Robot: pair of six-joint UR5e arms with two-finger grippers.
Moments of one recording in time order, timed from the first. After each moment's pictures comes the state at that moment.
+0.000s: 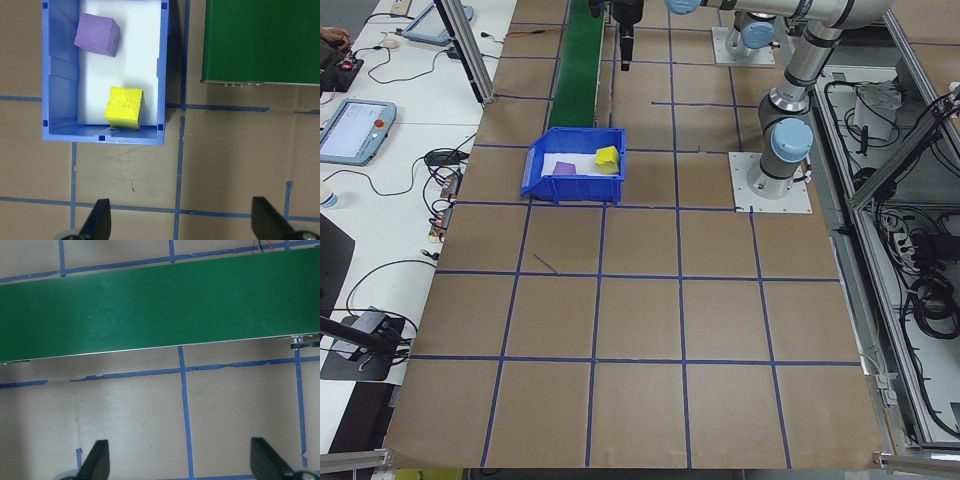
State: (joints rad) left arm -1.56 -1.53 -1.52 -1.61 1.61 -0.06; right arm 1.54 -1.59 1.55 -1.67 -1.50 0.06
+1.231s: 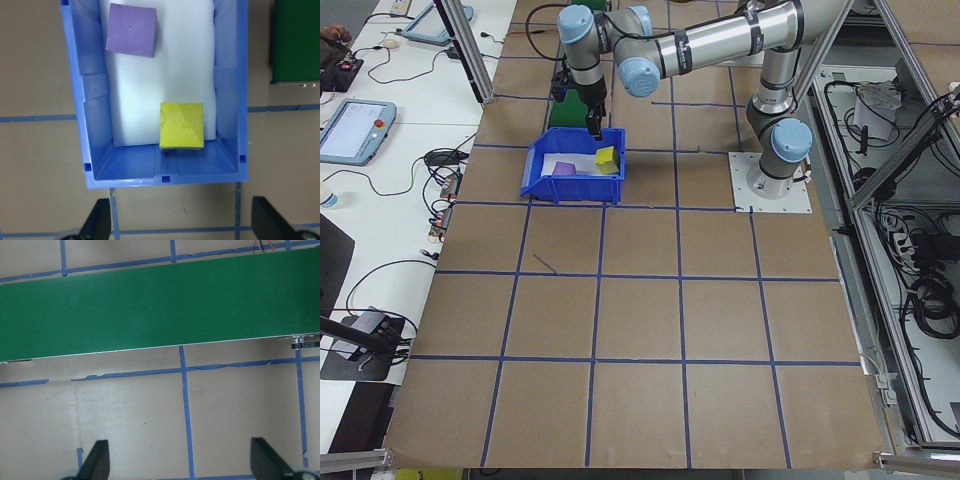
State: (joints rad) left arm -1.33 -1.82 -1.57 -1.46 1.60 0.30; right arm 1.54 -1.60 1.55 -1.67 -1.50 0.06
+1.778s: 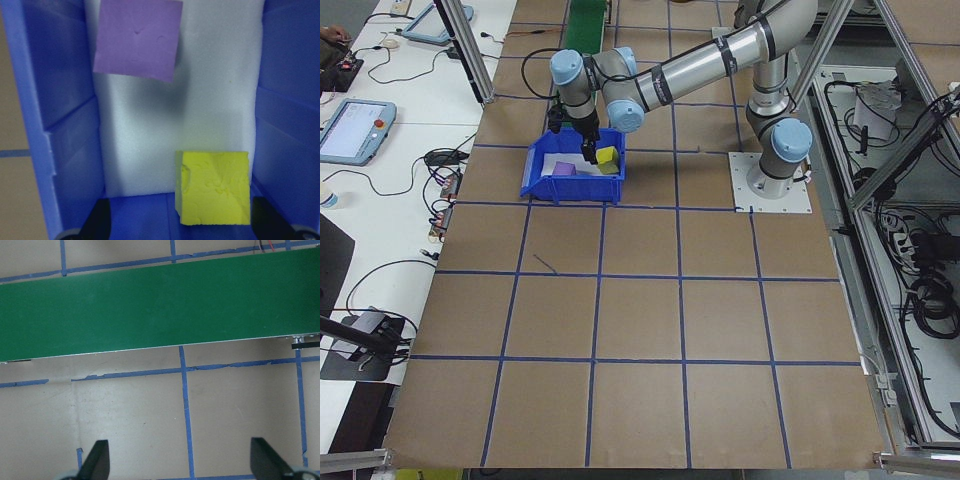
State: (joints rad) left arm -1.33 -1.90 -1.65 -1.33 1.56 0.27; right arm 1.54 -1.59 1.55 -1.67 -1.50 0.06
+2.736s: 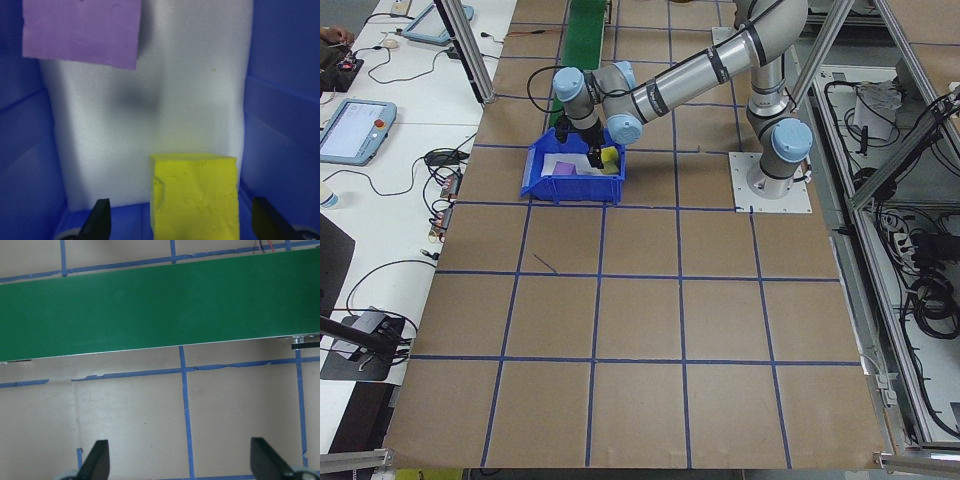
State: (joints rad) left arm -1.34 -1.95 -1.69 -1.30 1.53 0.26; right arm 1.54 -1.59 1.55 -1.67 -1.50 0.06
